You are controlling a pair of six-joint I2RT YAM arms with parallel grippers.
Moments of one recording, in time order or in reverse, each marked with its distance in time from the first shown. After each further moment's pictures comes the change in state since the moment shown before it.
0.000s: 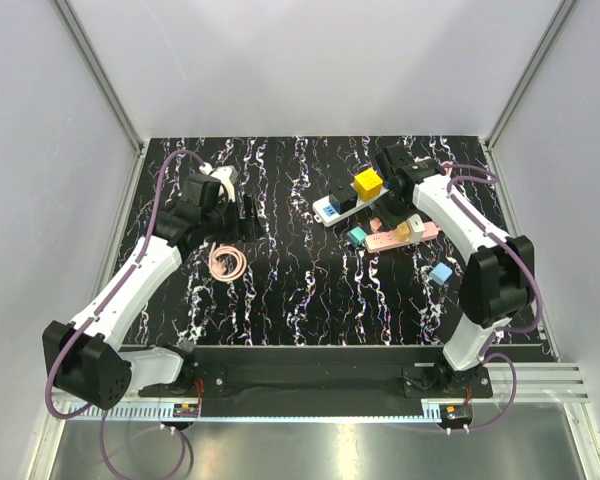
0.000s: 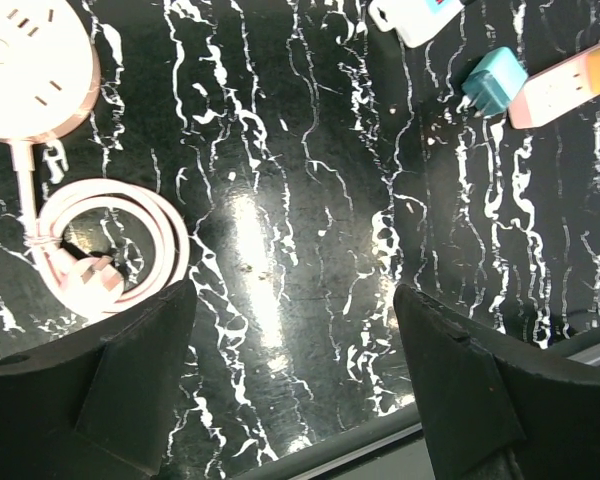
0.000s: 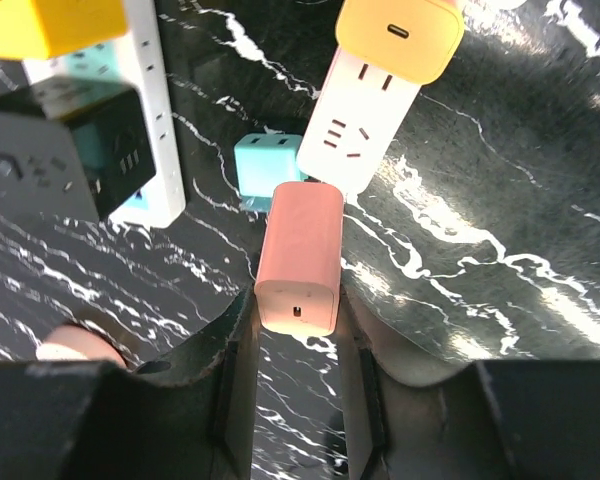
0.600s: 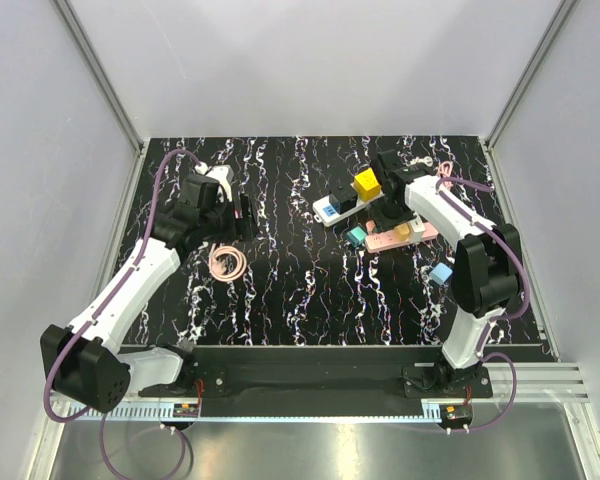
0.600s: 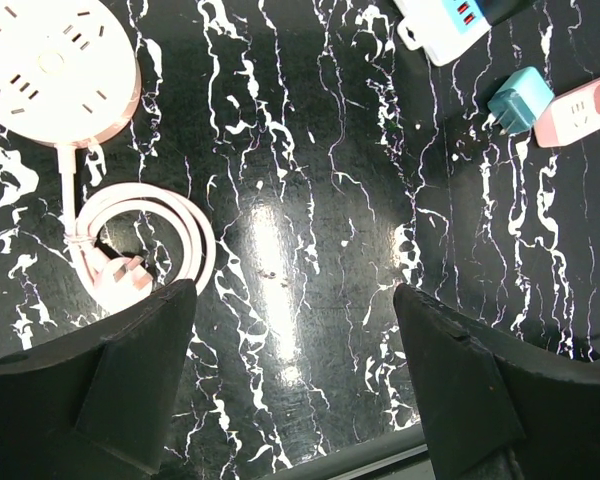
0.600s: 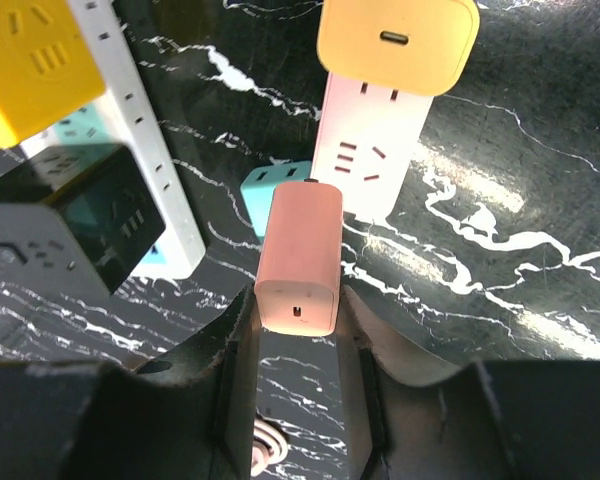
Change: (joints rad) left arm 0.001 -0.017 -0.002 -0.001 -0.068 0.008; right arm -0.003 0.084 -0.018 0.052 0.002 0.200
